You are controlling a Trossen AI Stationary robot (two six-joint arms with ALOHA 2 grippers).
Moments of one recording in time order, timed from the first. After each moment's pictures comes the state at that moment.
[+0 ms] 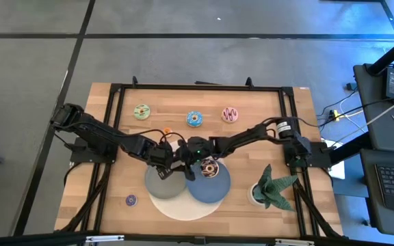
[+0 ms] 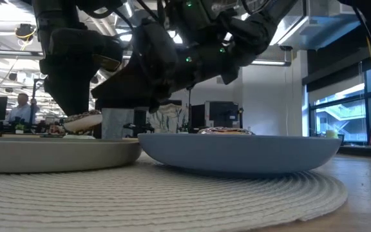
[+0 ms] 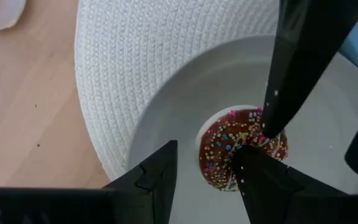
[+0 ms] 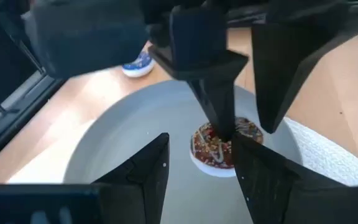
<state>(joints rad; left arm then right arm) -0.25 1.48 0.87 -0.65 -0.13 -0.93 0.08 2.18 1.32 0.45 -0.25 0.07</state>
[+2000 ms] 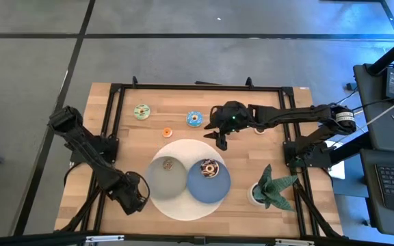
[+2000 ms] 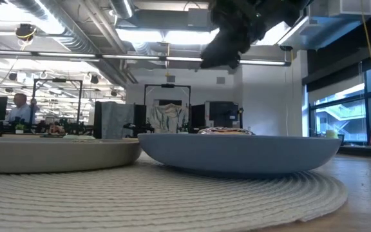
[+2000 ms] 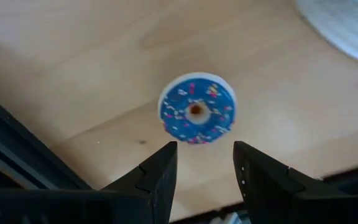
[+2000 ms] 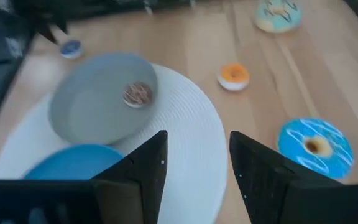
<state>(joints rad) -0.84 1.51 0.87 -0.75 0.15 -2.02 -0.13 1.49 1.06 -0.17 -0.16 0.06</state>
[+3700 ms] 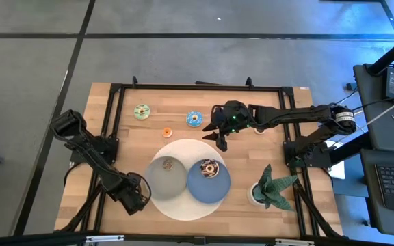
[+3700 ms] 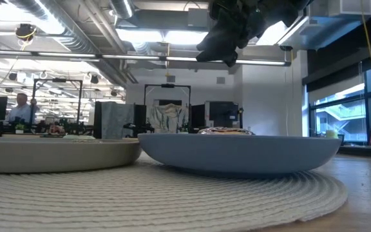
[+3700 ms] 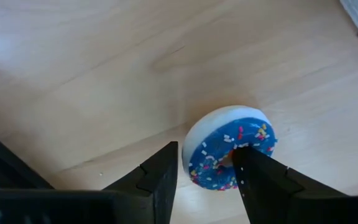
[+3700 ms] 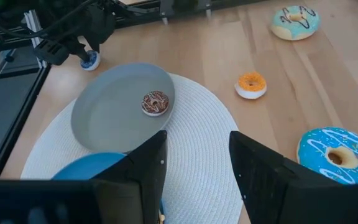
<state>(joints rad) -0.84 1.57 0.81 -0.67 0.15 -2.01 -0.13 1.49 1.06 -0.14 -0.21 0.09</state>
